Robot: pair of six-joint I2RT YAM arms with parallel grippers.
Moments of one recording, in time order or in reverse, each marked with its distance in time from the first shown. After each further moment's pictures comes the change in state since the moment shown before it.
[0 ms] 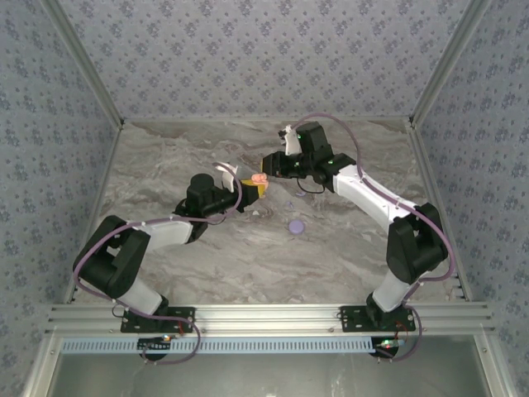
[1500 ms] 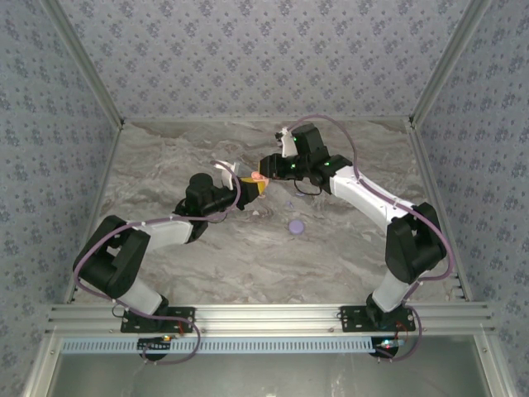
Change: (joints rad) left arm 0.000 0.000 0.003 0.043 -0.003 -0.080; right arm 0.027 0.007 0.000 0.000 0.042 -0.003
